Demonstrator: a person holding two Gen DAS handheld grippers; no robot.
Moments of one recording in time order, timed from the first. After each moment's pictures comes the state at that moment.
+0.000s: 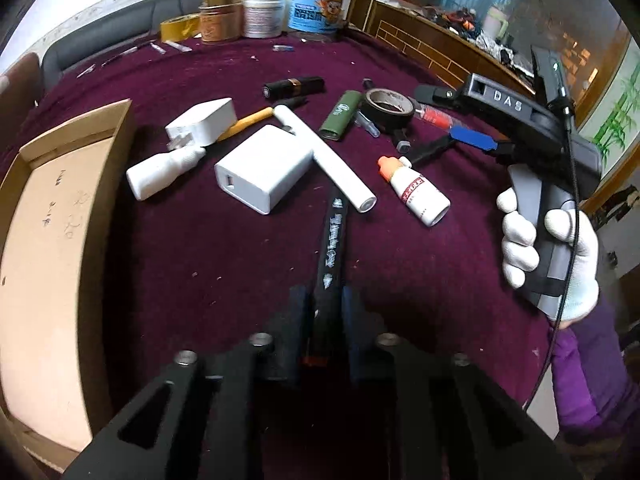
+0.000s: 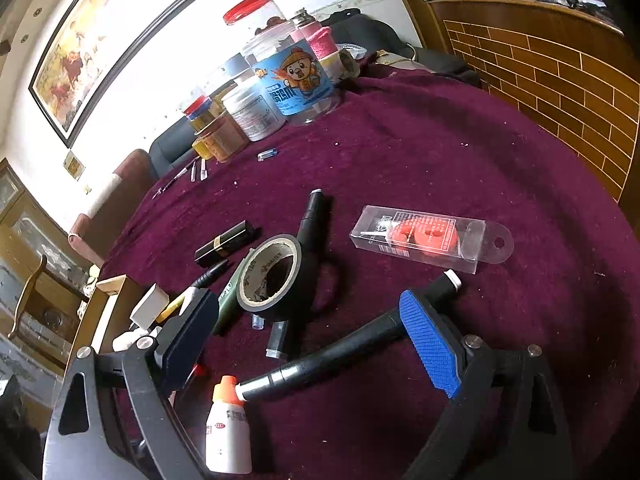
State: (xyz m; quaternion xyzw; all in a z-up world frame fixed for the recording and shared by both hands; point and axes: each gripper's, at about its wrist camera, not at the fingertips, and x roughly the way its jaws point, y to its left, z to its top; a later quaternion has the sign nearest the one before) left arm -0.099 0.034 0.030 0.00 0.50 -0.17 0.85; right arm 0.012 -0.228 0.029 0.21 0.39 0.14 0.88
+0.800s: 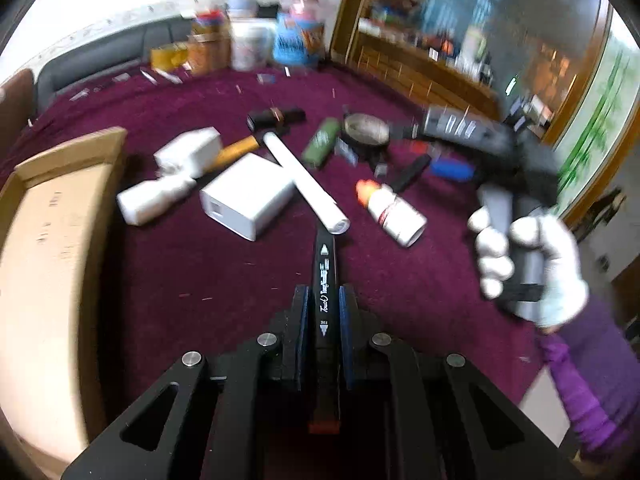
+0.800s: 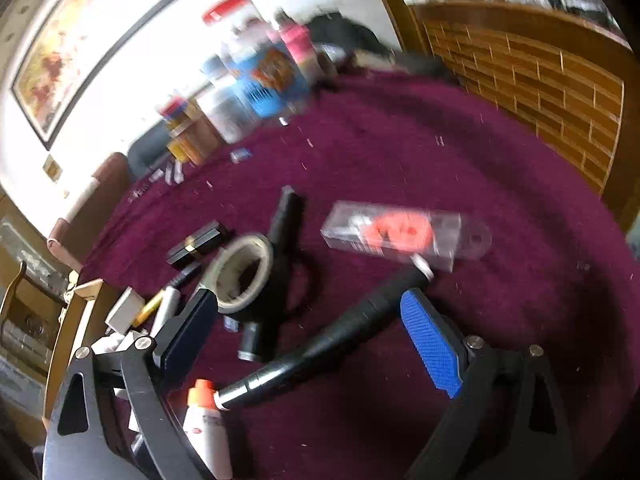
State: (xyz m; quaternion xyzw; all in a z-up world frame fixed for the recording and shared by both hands) left arm -0.111 0.042 0.044 -0.02 0.43 -0.20 0.88; right arm 0.019 -0.235 0.018 0.21 0.43 0.08 0.88
